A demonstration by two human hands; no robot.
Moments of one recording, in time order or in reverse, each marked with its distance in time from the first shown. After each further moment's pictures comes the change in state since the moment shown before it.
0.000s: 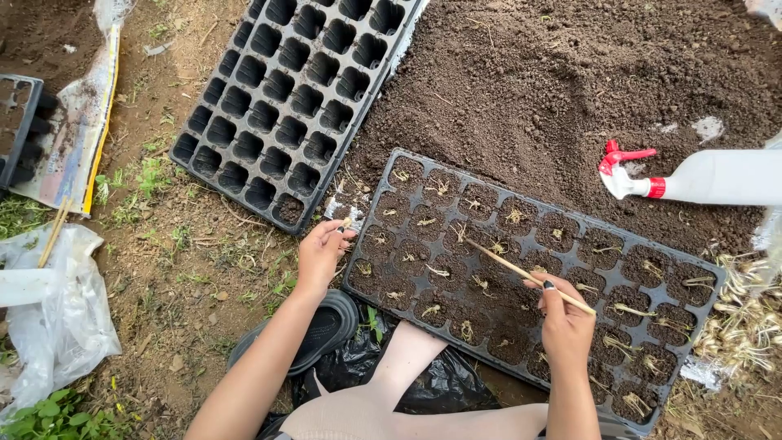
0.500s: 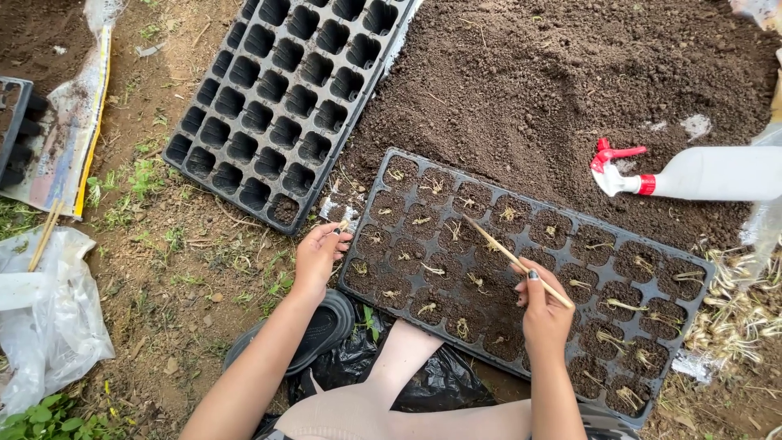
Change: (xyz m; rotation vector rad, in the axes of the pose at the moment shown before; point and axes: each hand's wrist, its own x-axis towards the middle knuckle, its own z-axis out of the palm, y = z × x) left_hand -0.002 -0.016 0.001 -0.080 -0.004 0.046; right_hand -0.001 -0.001 0.026 0.140 0.086 -0.039
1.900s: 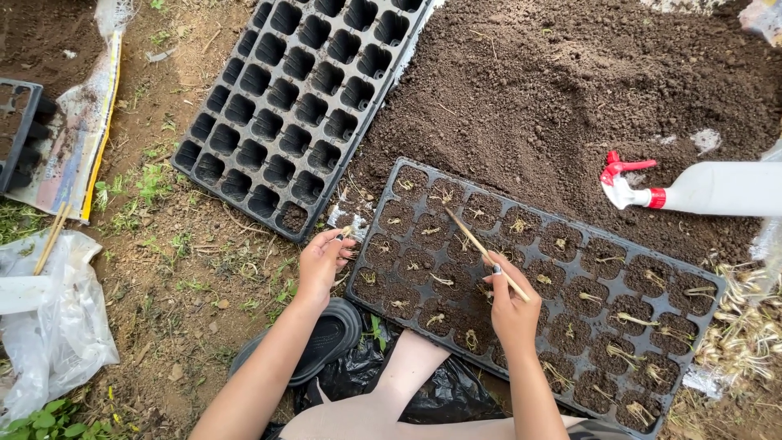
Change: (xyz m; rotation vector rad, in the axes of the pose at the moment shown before) left_hand 0.003 0.010 -0.007 -0.050 0.022 -0.053; right_hand 0.004 -0.006 0.054 -0.135 -0.109 -0.048
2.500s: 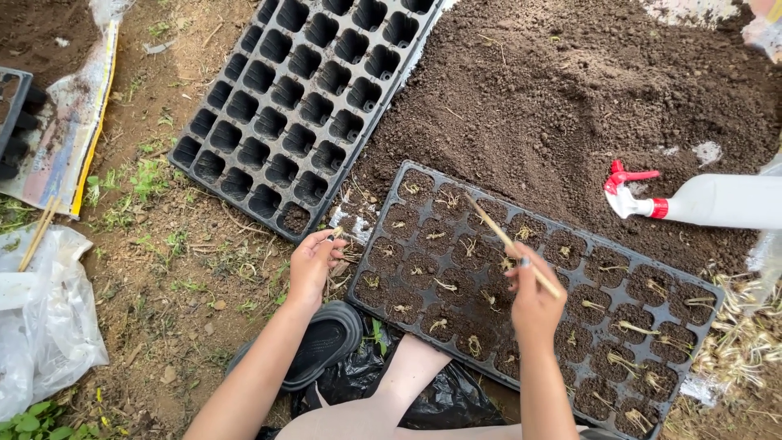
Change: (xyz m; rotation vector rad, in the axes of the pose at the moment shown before) left_hand 0.004 0.007 -0.021 -0.010 0.017 0.001; right_hand 0.024 -0.005 -0.002 0.033 0.075 -0.027
